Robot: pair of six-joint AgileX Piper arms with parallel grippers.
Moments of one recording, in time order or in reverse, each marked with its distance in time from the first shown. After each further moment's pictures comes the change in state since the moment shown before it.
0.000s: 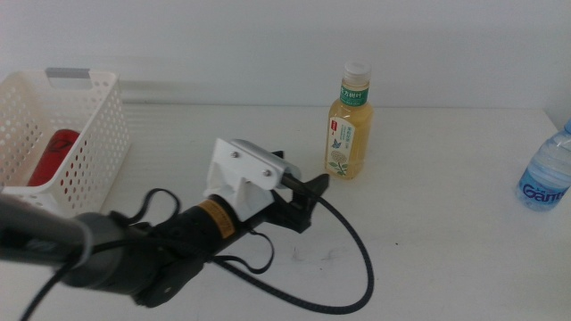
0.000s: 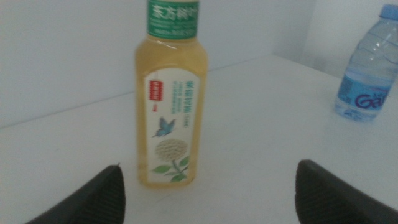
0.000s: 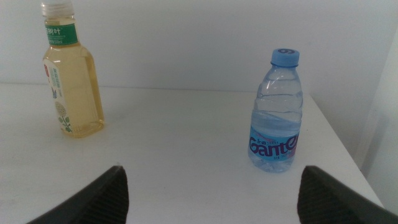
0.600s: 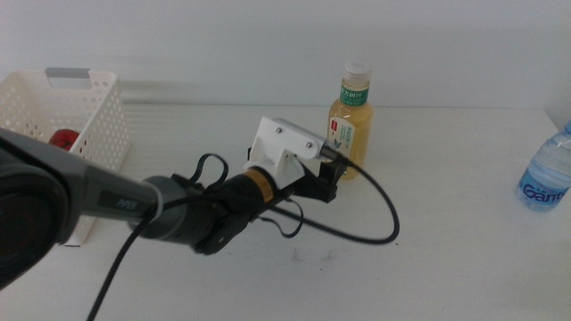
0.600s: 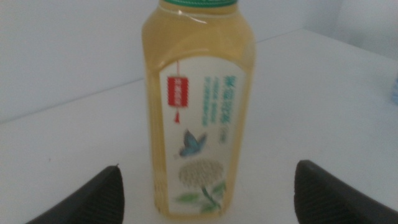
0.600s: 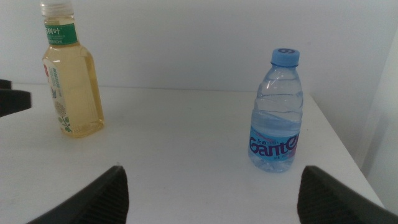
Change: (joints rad) left arm 0.000 0.211 -0.331 0.019 0.197 -0.013; right arm 0.000 0.000 0.000 0.000 0.000 0.000
